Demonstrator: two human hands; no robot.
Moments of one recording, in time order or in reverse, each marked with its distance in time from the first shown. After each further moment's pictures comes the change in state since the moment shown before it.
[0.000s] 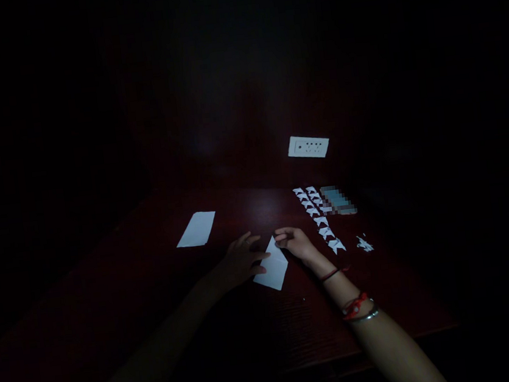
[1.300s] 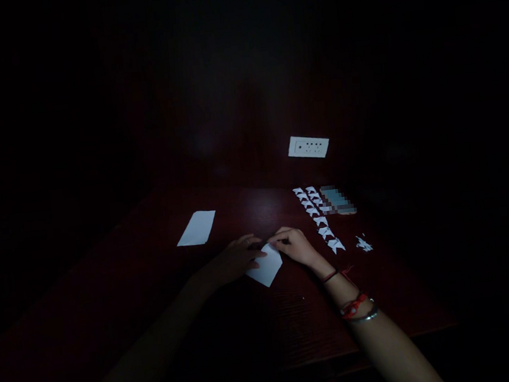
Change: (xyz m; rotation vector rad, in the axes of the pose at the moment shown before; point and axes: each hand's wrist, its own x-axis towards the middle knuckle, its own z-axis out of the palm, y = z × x) left_hand 0.001 -0.018 0.000 -0.066 -0.031 0.119; right_hand -0.015 -0.022 -0.010 -0.544 -0.214 -0.543
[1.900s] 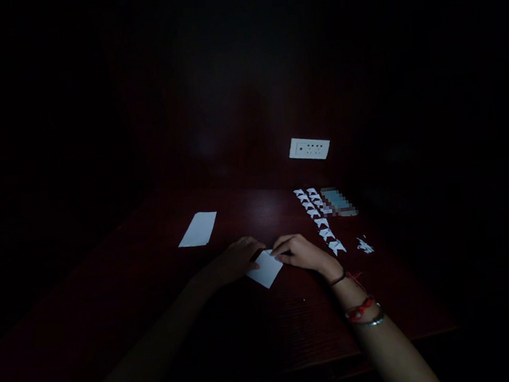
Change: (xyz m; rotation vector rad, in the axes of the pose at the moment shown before) left_hand 0.001 0.011 -0.018 -0.096 -0.005 -0.038; right_hand -0.005 -0.006 -0.012 -0.129 -0.227 -0.205
